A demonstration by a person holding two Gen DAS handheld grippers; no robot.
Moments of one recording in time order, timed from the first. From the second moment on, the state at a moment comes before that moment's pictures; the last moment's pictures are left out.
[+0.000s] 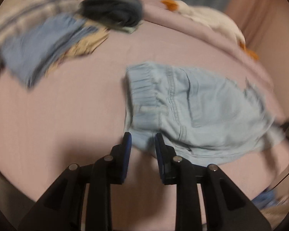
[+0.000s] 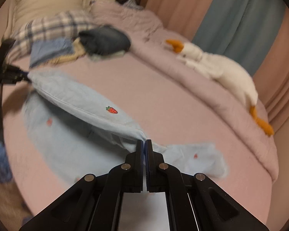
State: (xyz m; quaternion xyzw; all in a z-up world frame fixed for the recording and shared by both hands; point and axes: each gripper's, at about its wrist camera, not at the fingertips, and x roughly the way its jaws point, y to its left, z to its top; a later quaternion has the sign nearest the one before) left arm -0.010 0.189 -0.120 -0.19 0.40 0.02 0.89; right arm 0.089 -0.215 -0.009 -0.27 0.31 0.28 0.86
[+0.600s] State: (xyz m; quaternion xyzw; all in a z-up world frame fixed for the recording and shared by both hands) left arm 0.017 0.195 -0.133 -0.49 0.37 -0.05 0.79; right arm 0.085 -0.197 -0.100 -0.25 0.39 0.26 0.85
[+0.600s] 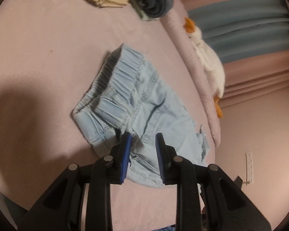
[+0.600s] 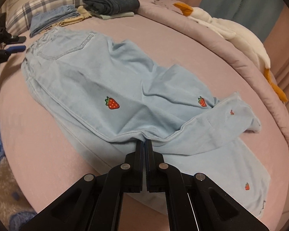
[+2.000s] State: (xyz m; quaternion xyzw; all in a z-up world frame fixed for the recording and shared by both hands) left arm 0.002 0.194 -0.116 -0.49 0.35 -0.03 0.80; right arm 0.039 -0.152 -0.124 -0.51 0.25 0.31 0.76
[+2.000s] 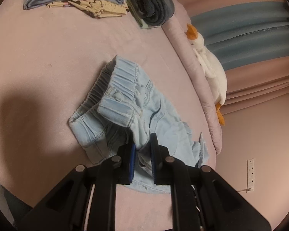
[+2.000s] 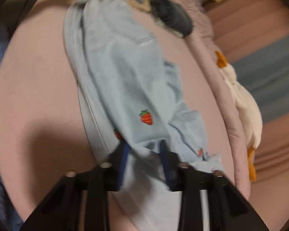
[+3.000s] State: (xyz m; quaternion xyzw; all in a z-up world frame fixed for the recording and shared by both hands) left arm 0.037 0.085 -0.119 -0.22 0.45 -0.07 0.86; right arm 0.072 -0.206 -0.094 -0.19 0.41 0.33 0.83
